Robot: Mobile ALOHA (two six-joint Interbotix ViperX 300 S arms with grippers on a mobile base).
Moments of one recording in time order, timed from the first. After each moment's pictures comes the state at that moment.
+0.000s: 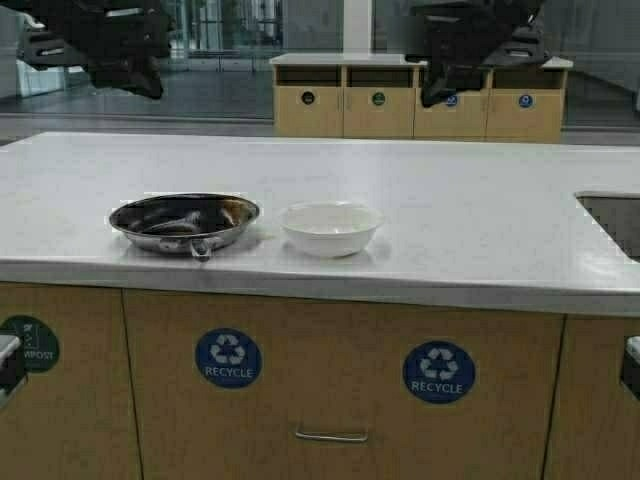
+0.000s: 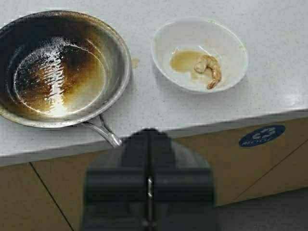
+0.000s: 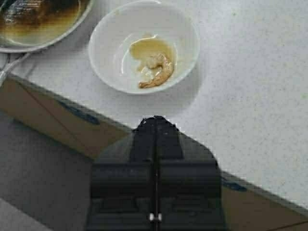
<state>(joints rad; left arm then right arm) -0.30 -0.35 0.98 0.82 -0.23 -0.84 0.47 -0.14 0.77 0.14 -0.02 -0.02</state>
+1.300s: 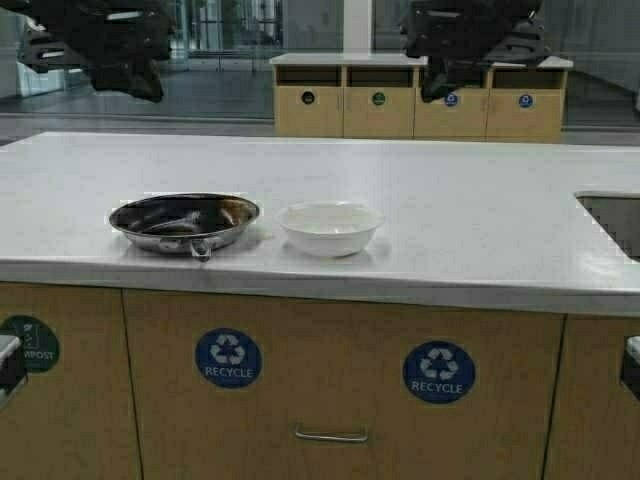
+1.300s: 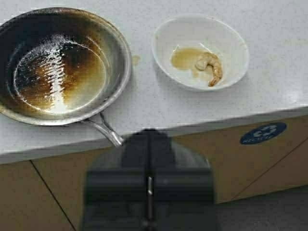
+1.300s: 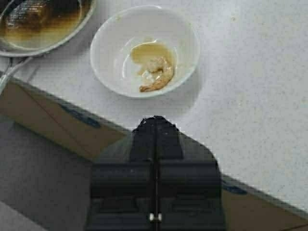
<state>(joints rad) -0.30 -0.34 0.98 0.82 -0.23 -0.84 0.47 -0.15 0.77 0.14 -0.02 -0.02</state>
